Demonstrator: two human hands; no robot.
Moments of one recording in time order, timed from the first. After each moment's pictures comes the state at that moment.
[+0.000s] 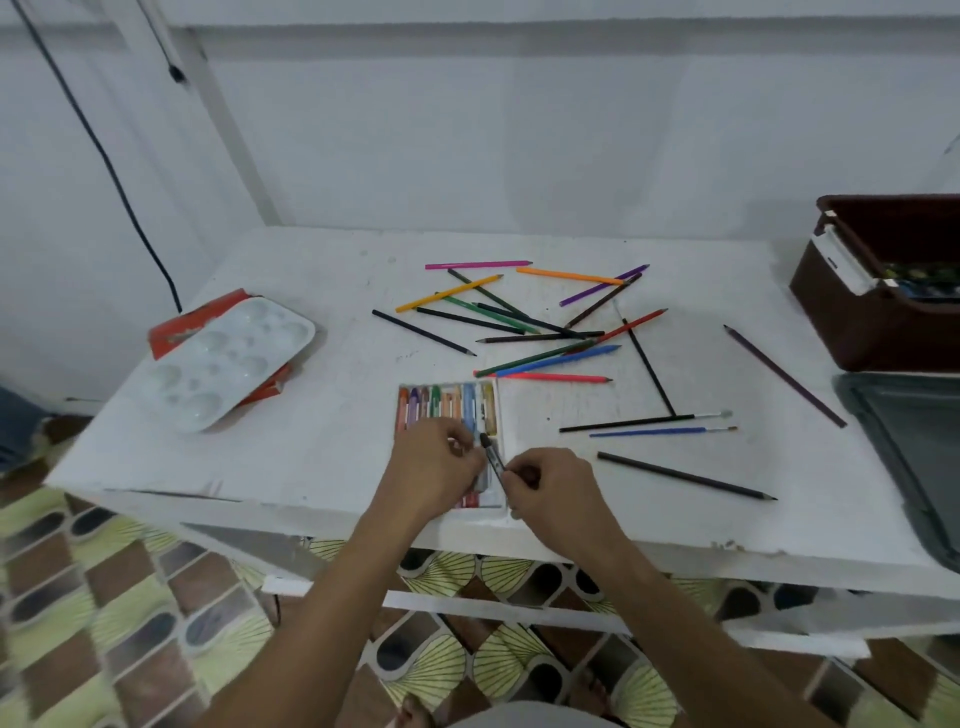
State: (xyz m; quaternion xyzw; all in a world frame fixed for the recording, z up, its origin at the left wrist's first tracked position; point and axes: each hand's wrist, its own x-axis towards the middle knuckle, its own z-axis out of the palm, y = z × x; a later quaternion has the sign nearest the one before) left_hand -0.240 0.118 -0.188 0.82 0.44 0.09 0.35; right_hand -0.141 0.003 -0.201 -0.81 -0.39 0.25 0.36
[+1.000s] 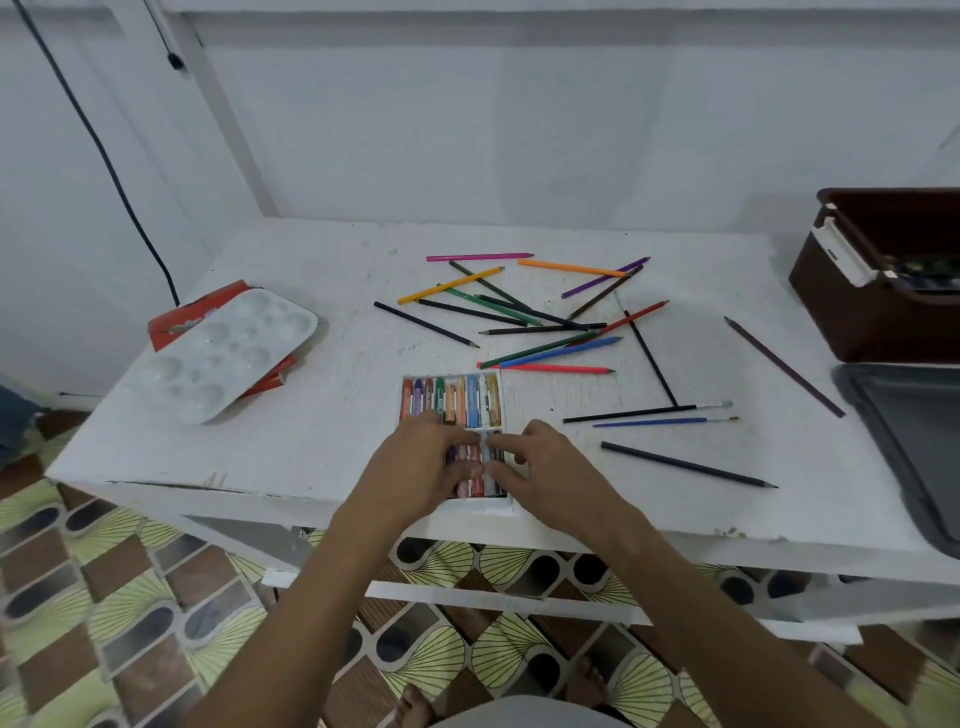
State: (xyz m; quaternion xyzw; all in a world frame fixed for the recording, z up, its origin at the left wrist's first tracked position) left_hand -0.260 0.136 -0.204 0.93 0.30 0.03 0.21; right_hand -0.134 0.019 -0.207 -0.79 -0.52 0.21 0.24
